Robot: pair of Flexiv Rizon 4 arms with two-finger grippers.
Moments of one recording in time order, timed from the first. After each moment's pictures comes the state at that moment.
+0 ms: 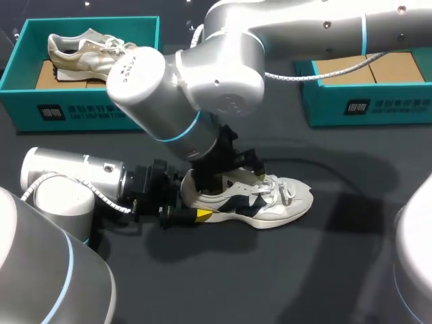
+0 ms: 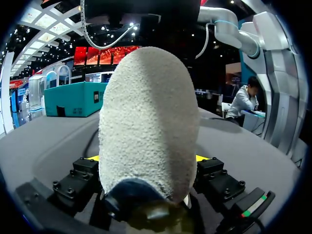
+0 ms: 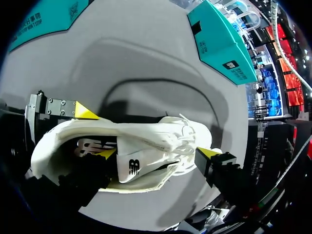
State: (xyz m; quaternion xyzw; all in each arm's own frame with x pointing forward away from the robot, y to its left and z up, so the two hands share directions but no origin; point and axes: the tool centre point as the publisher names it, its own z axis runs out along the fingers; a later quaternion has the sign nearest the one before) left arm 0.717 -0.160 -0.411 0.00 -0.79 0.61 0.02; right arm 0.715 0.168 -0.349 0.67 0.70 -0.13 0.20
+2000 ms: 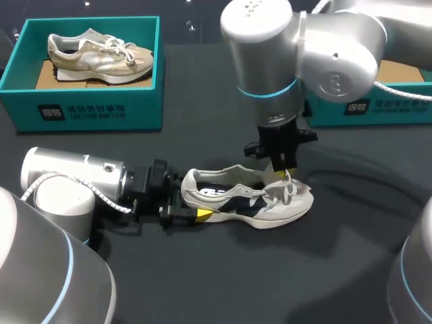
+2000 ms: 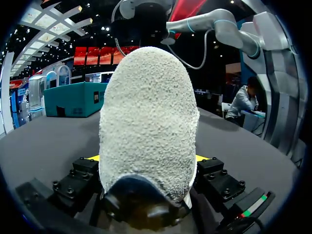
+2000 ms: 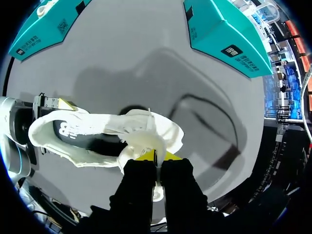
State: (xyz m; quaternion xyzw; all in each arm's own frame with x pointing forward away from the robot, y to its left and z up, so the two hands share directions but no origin) left arm 0.717 -0.161 -0.410 0.00 -0.79 0.61 0.02; right arm 0.714 0.079 -0.313 0.68 0.73 -0.08 0.08
